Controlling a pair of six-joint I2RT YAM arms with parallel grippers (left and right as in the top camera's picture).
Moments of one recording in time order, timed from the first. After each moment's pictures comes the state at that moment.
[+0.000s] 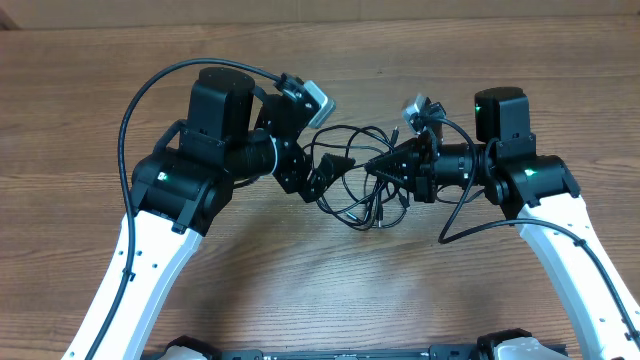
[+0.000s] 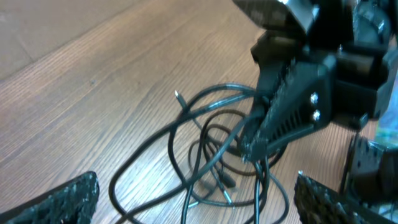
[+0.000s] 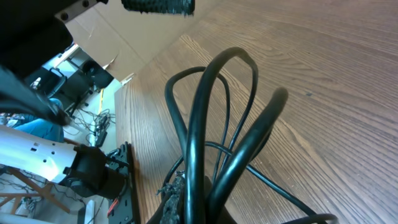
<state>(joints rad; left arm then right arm) -0.39 1.33 1.41 -0.78 0.57 0.23 0.20 1.34 1.11 -0.59 -1.07 -0.20</state>
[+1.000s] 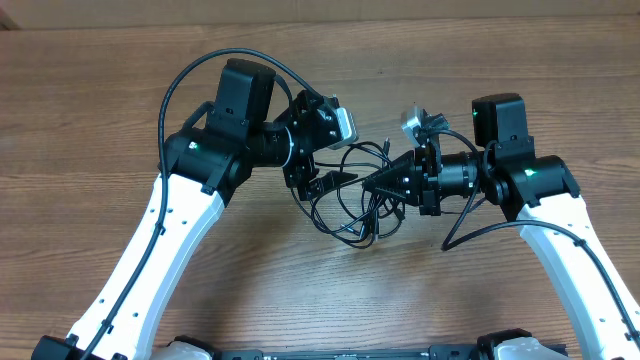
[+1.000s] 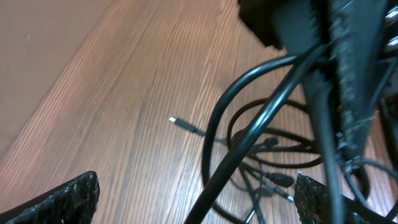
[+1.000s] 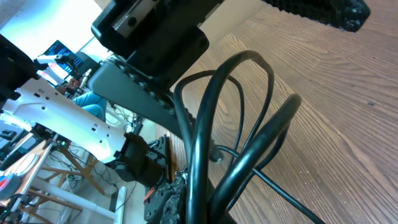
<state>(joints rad) -0.39 1.47 1.41 -0.75 0.71 0.72 0.20 1.34 1.11 -0.70 -1.26 -0.32</state>
